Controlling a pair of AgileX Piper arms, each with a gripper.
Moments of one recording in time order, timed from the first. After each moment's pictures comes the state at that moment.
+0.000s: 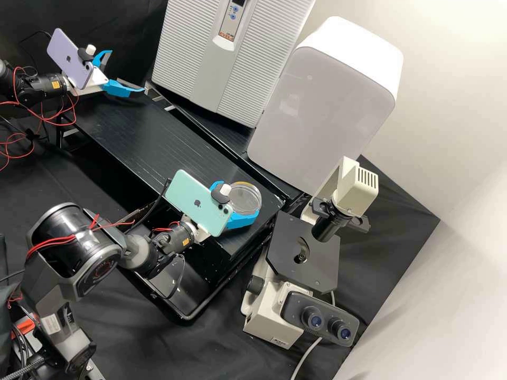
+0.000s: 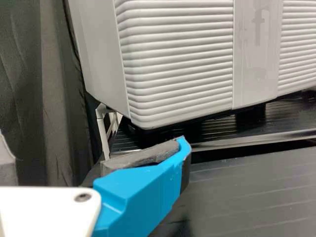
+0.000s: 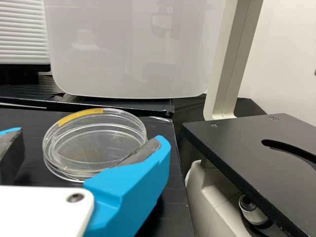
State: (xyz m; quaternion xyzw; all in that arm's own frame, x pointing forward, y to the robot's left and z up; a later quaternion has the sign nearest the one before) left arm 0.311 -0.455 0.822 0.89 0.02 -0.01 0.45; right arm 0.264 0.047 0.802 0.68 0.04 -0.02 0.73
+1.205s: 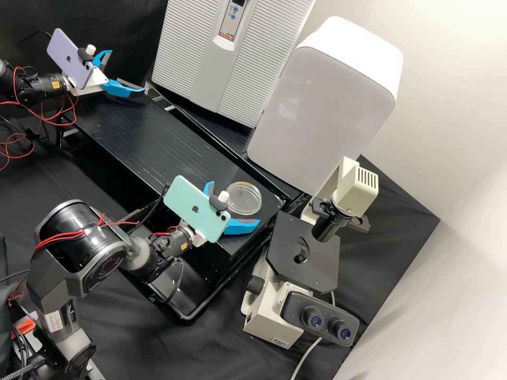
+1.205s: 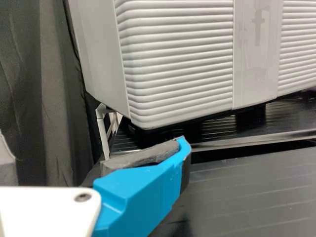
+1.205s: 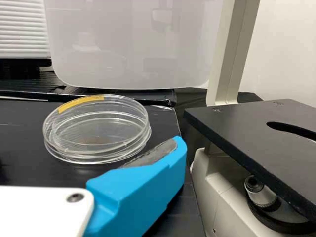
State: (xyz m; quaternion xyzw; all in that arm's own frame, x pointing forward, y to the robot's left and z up) left arm 0.311 -0.455 0.822 0.89 0.02 -0.01 0.45; right arm 0.261 0.036 0.793 0.69 0.05 -0.04 0.72
